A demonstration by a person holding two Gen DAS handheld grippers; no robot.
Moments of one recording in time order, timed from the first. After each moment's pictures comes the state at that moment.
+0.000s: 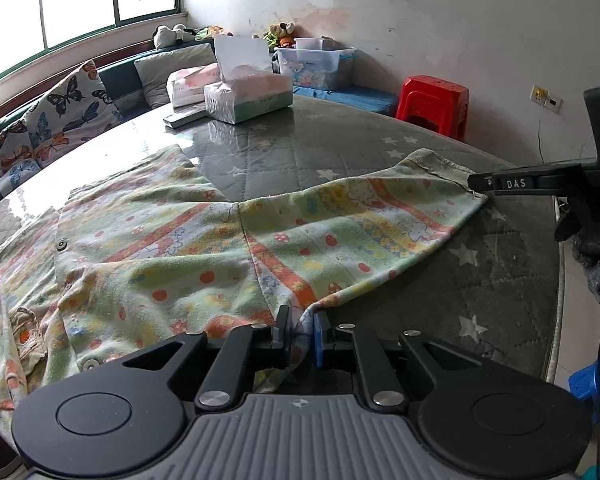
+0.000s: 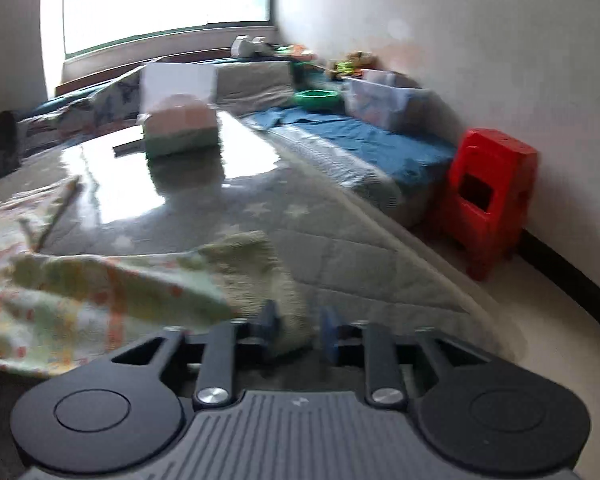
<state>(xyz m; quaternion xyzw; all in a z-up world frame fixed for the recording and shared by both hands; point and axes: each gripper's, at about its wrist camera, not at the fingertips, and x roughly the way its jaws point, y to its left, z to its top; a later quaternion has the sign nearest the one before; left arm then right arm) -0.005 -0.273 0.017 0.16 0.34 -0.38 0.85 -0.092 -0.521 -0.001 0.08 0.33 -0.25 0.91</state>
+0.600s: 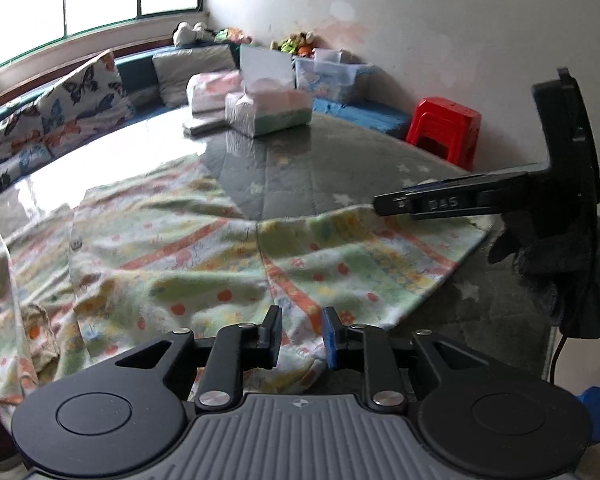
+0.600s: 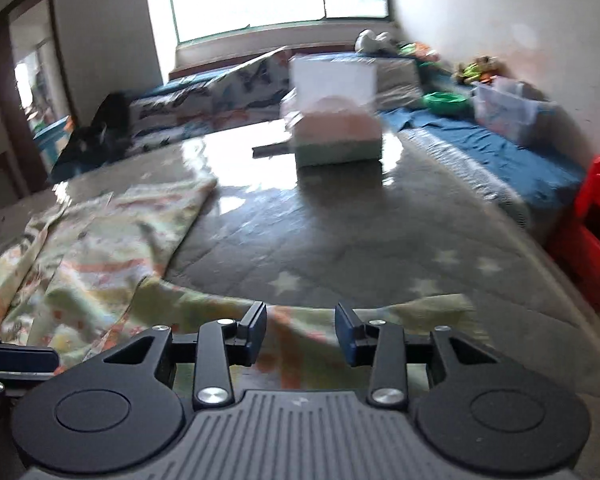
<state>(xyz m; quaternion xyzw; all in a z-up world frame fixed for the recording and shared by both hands) 0.008 -0.267 0.030 0.12 0.35 -0.36 0.85 -0.011 -0.469 0.006 0.06 0.34 -0.04 0.94</state>
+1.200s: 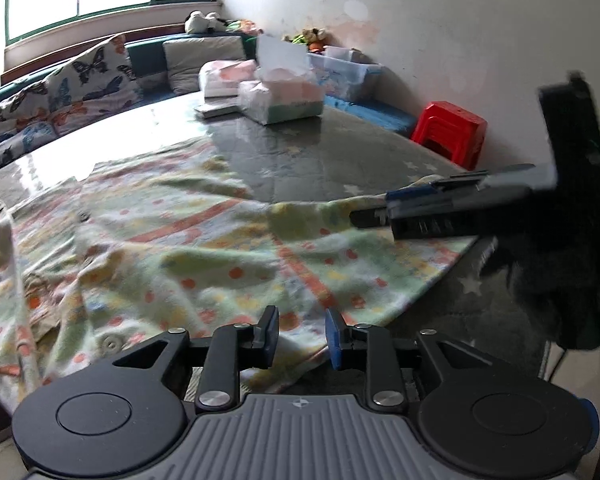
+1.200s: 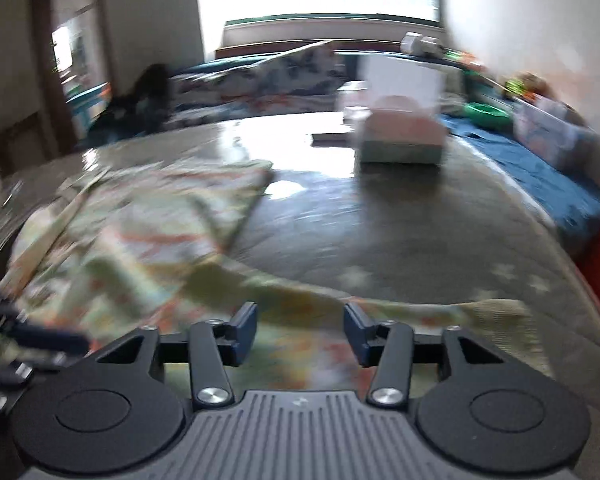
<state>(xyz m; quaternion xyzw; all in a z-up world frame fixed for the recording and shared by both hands) 0.007 -0.249 0.026 0.09 0.37 -0.36 0.85 -0.015 -0.427 0.009 0.01 0.36 0.03 0.93</state>
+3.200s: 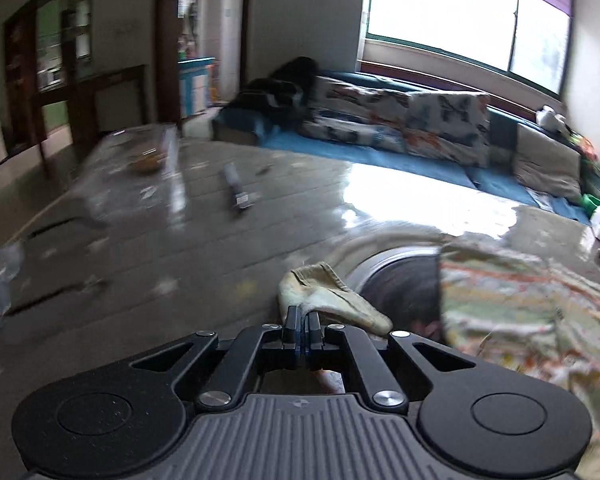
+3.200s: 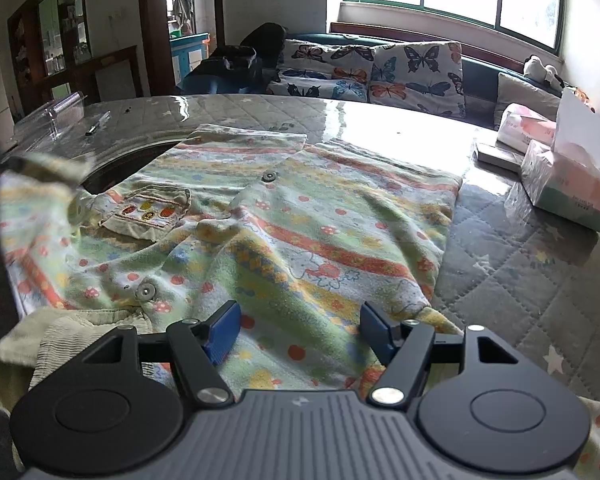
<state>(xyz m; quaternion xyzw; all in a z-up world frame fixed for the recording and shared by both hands) 0.037 0.047 0.062 -0.08 0.32 0.13 0.93 0.042 -0.320 0.003 -0.06 0.37 0.15 0.91</state>
